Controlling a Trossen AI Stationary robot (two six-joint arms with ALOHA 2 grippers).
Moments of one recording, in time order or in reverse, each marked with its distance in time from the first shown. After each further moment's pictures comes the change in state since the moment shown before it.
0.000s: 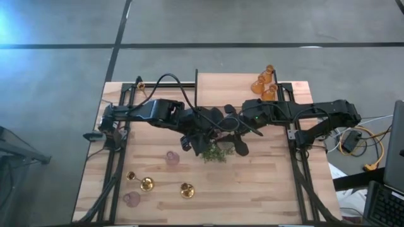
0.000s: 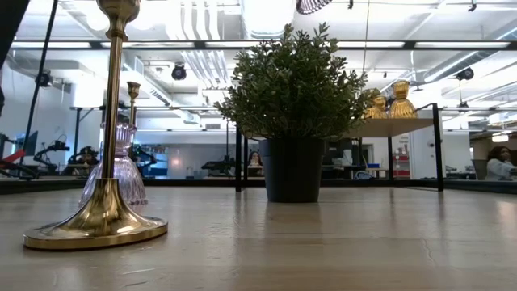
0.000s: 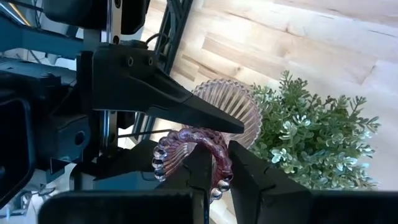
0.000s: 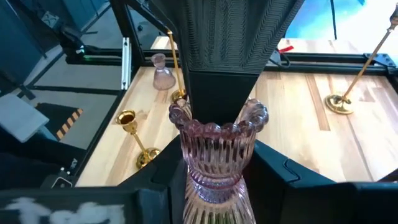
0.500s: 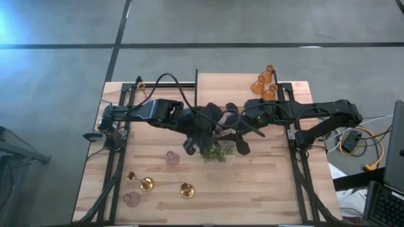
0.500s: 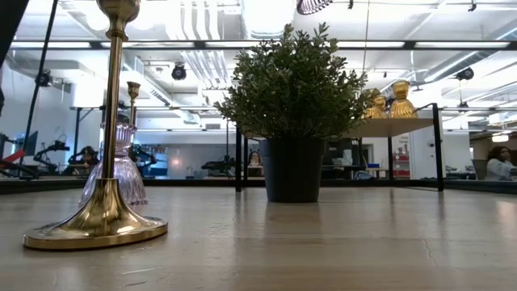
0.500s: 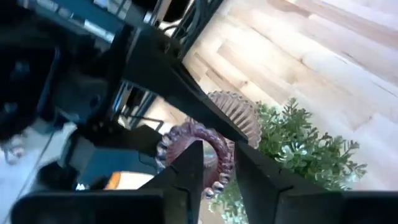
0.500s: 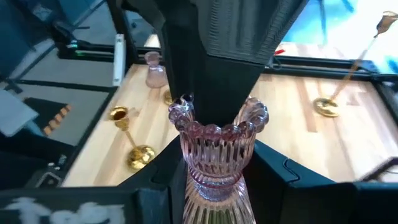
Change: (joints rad) left arm 0.001 -0.001 0.000 0.033 -0.035 -0.296; right arm -0.002 -0.022 0.000 -0.017 0.033 -0.038
